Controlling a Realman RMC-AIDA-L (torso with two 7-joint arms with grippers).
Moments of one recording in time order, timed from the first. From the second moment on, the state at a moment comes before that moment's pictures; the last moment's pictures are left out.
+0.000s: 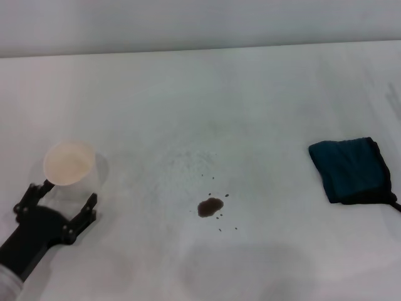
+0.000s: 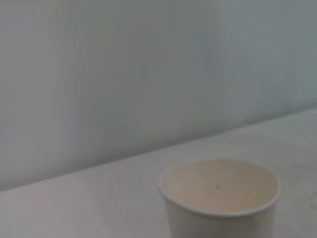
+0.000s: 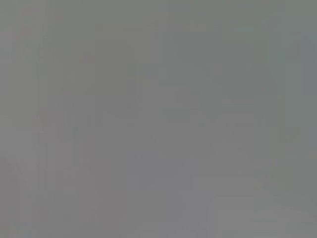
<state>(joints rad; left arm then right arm) -0.26 -2.08 2.84 0.16 -0.88 1.16 -0.11 0.38 2.01 -0.32 -0.09 2.09 1.15 -2.87</state>
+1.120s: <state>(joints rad) -0.11 -2.08 2.83 0.15 -1.18 1.41 -0.11 0.31 1.98 -0.75 -0.62 1.65 0.85 -1.60</state>
